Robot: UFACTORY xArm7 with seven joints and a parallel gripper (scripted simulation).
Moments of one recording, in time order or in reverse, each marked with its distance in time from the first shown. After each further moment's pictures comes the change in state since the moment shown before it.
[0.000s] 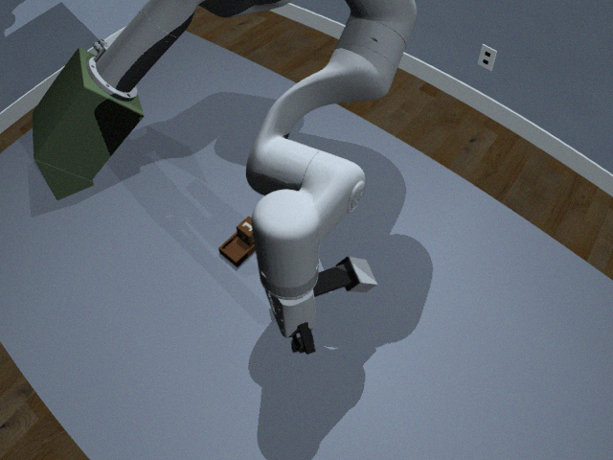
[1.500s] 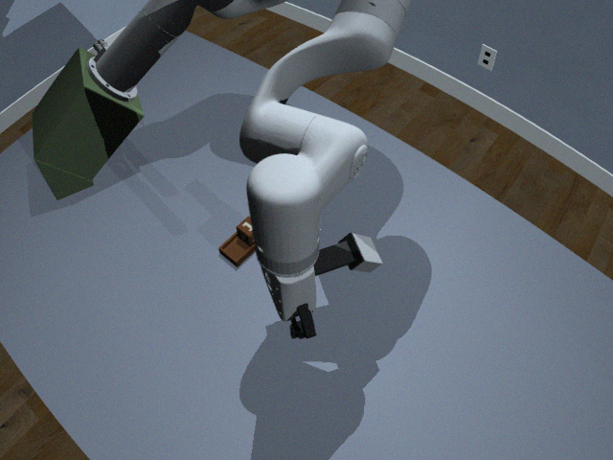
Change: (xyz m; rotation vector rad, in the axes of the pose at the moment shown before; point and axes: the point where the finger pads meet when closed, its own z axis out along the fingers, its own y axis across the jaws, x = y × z) arm 0.000 0.000 -0.059 0.000 0.000 0.000
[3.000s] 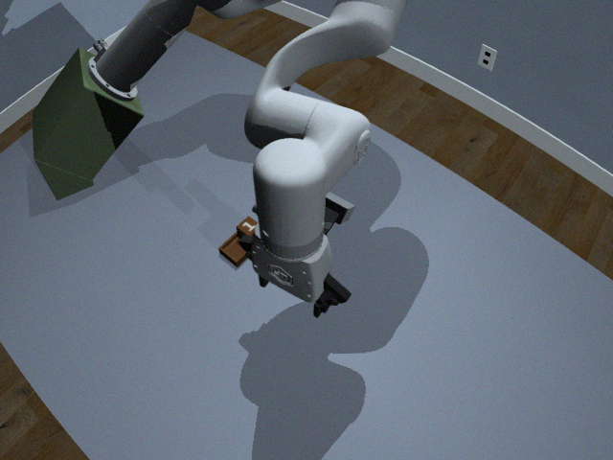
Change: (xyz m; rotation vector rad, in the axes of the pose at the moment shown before) arm 0.010 -0.015 -0.006 0.006 -0.003 -0.668
